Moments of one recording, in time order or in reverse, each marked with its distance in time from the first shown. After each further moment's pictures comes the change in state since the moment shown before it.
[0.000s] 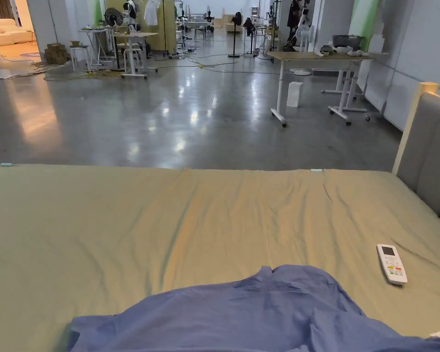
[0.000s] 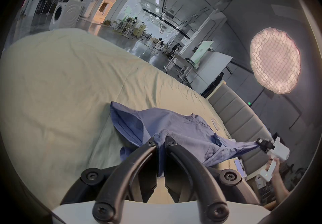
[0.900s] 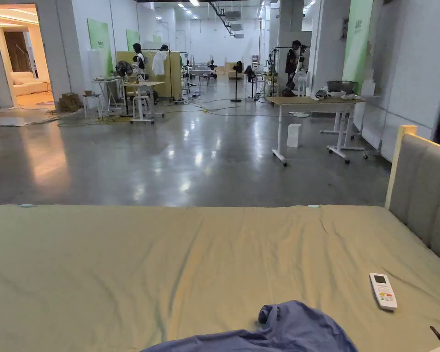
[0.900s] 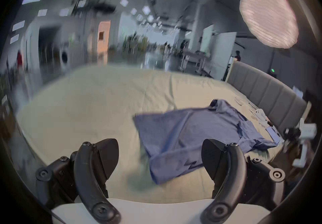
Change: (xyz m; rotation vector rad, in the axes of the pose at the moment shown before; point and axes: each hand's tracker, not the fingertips) left arm 0.085 -0.052 0.108 0.094 0.288 -0.439; right arm 0.046 -0.082 0.095 -0.217 0.015 0.036
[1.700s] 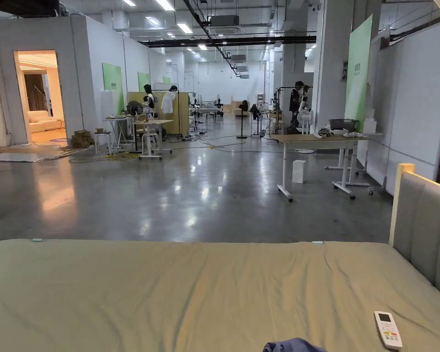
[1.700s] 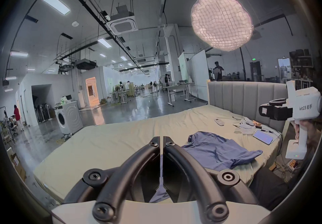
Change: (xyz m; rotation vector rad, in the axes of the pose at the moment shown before) left arm 0.129 0.061 0.117 0.324 -0.032 -0.249; right arm -0.171 0.042 0.091 0.374 0.145 0.413
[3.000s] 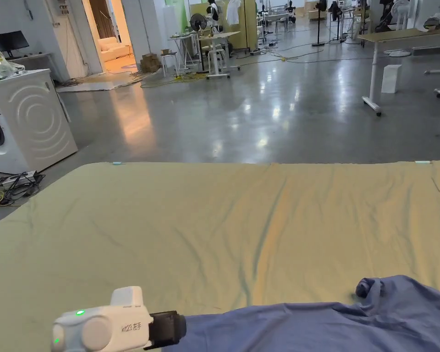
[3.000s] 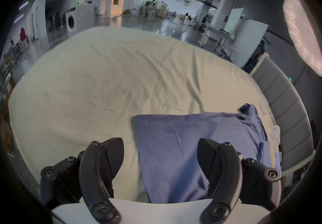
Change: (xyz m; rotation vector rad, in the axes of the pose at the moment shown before) left arm -0.168 -0.155 -0.323 -0.749 0.096 0.511; right arm 0.021 -0.068 -0.051 -0.230 0.010 -0.145
